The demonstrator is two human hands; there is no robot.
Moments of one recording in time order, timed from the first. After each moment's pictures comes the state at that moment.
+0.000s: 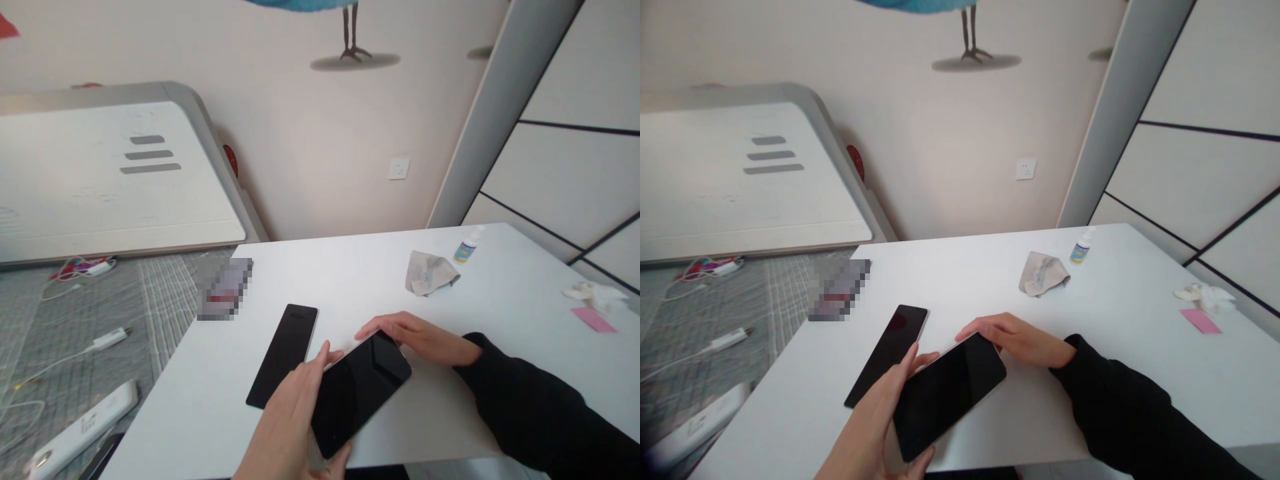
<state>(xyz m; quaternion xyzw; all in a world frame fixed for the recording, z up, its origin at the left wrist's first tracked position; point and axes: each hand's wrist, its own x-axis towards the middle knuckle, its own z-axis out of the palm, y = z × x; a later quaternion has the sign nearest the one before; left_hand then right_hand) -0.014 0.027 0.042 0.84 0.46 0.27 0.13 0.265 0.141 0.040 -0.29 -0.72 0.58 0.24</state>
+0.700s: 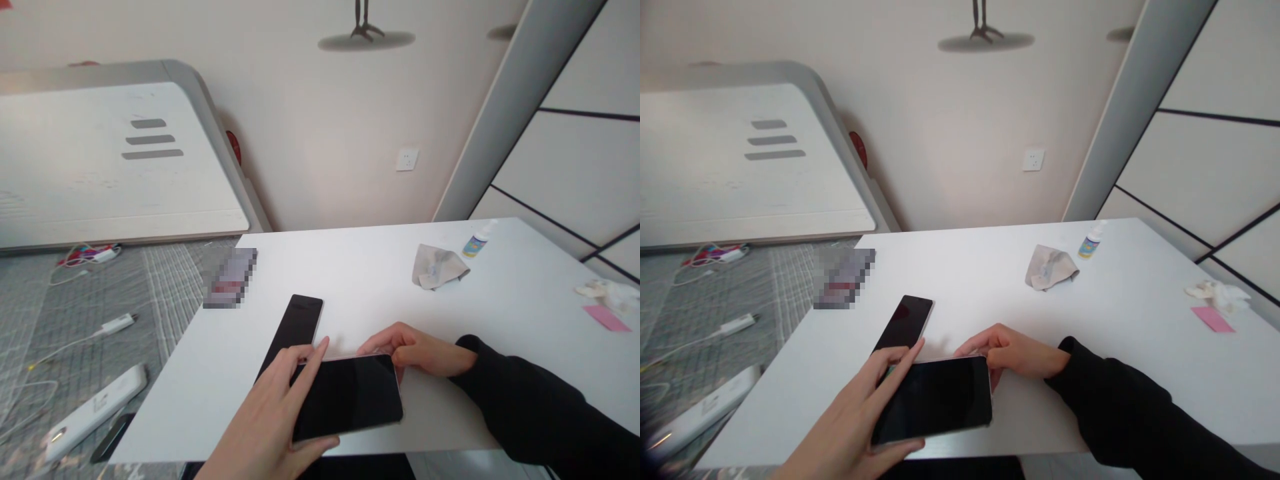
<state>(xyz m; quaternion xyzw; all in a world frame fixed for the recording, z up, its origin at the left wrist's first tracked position) -0.045 0.029 0.055 0.85 0.49 0.14 0.15 0.246 0.124 0.018 -0.24 -0.53 0.80 0.14</state>
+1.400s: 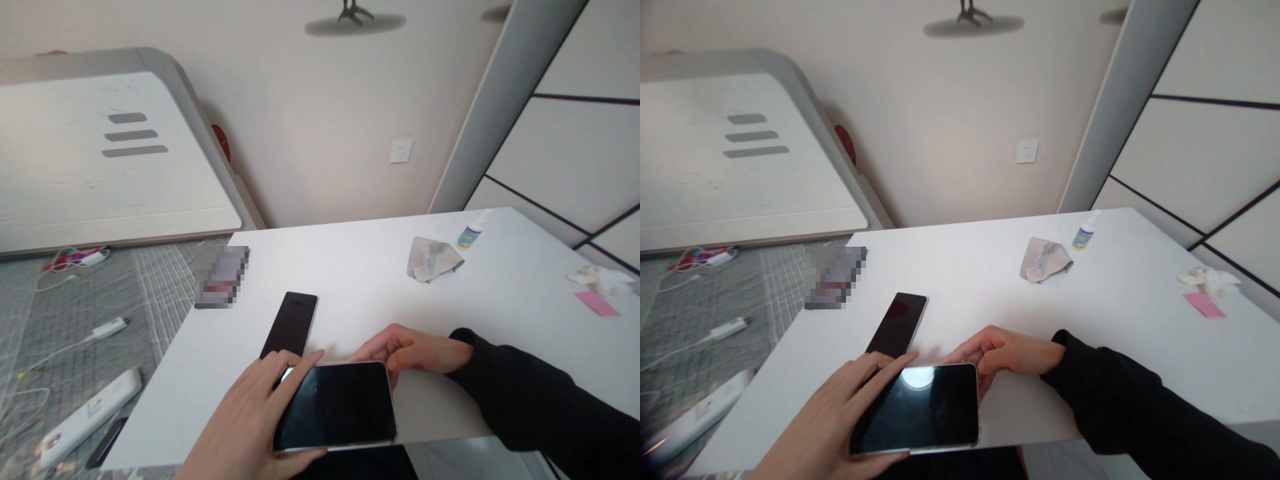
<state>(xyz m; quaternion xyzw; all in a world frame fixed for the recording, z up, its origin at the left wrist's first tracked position) -0.056 0.035 0.068 0.87 0.47 0.12 0.12 0.245 0.118 0.022 -0.16 -0.48 0.85 0.13</state>
